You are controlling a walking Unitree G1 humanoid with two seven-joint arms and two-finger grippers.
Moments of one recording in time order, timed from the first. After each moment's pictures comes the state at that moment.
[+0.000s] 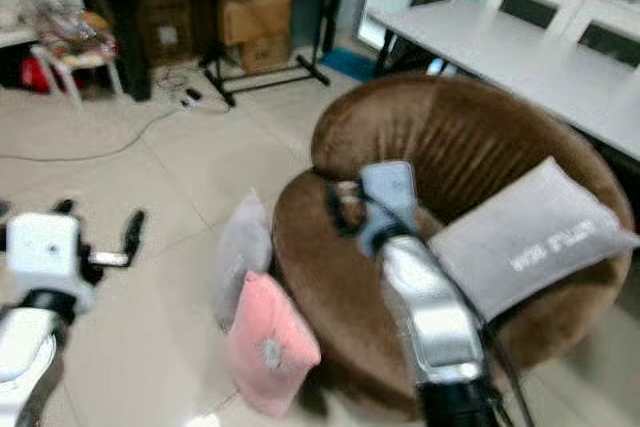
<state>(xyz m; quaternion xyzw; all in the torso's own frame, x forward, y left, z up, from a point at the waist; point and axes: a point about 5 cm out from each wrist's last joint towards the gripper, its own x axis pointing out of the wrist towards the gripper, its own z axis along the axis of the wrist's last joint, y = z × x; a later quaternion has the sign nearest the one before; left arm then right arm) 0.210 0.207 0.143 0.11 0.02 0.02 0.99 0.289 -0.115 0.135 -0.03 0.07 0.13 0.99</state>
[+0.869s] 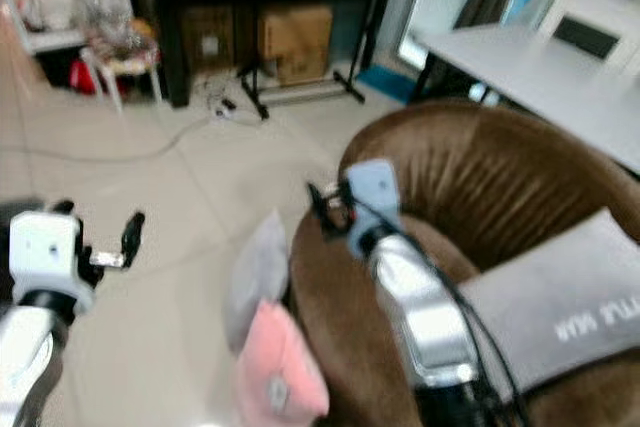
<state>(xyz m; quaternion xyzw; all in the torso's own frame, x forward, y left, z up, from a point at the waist) 0.212 0.205 0.142 0.11 0.02 0.01 0.99 0.286 -0.116 0.137 -0.04 0.06 0.15 0.99</state>
